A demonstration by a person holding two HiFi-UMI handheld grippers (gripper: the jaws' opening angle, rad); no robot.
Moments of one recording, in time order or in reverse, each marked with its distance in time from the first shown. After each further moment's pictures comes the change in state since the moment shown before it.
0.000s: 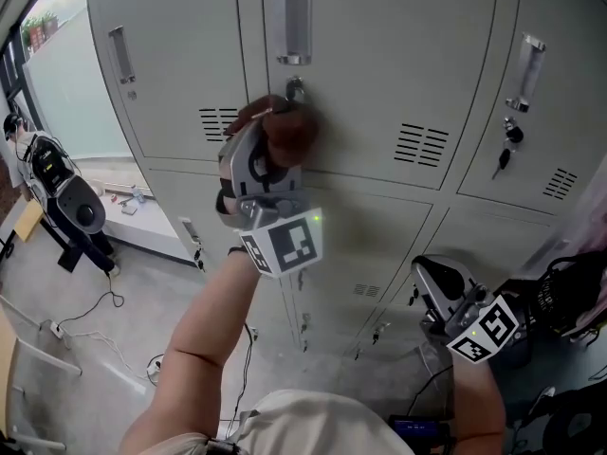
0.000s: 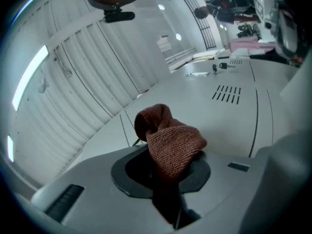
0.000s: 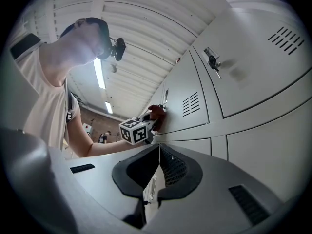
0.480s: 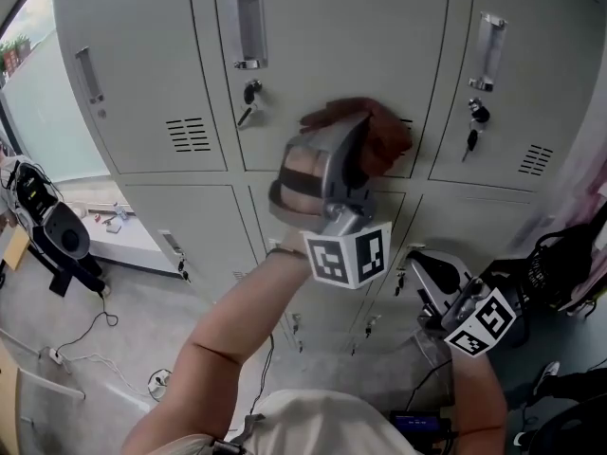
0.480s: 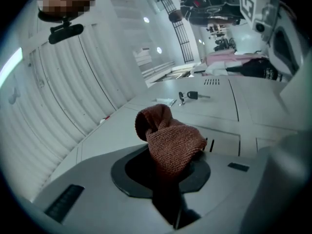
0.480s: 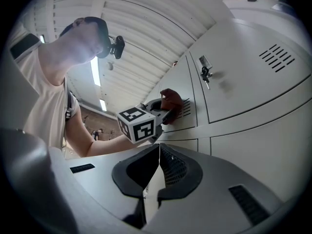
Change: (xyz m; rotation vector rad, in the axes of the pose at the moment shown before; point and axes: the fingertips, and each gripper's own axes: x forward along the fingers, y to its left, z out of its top) left arm 0.015 -0.122 0.111 0.107 -0.140 -0.245; right arm -0.027 -0.007 0.005 -0.022 0.008 -0.079
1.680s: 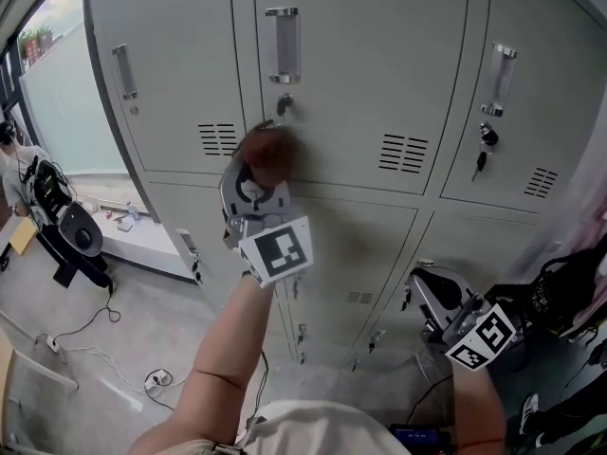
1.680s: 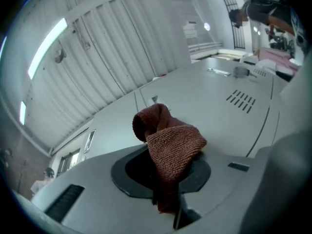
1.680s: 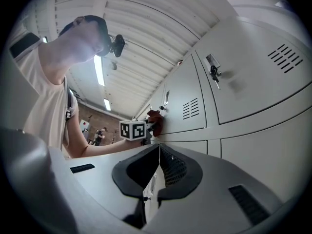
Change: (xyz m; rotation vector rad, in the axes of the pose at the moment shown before) left arm -0.080 0.097 -0.146 -0.387 0.310 0.306; right arm 0.004 0.015 0.003 -0.009 0.010 0.046
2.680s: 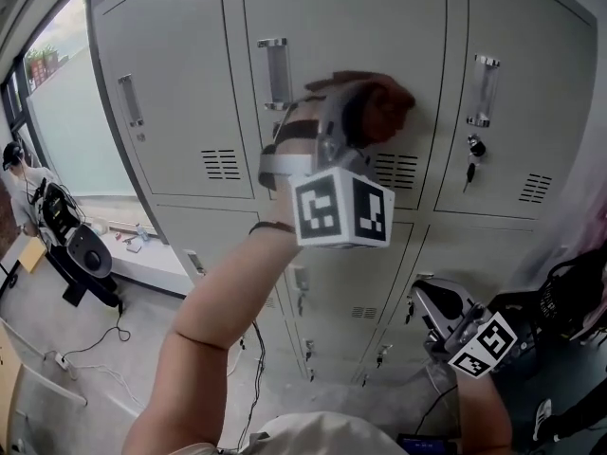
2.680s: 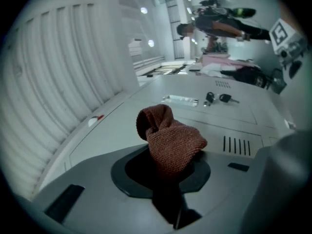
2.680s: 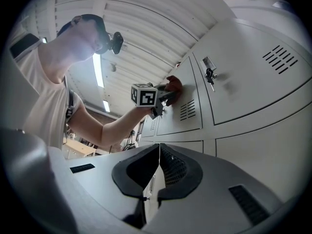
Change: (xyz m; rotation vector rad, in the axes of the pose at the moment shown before) left arm 0.060 -0.120 0.163 0.430 -0.200 -0.491; right arm -0.008 -0.005 0.000 0.008 -0.020 -0.010
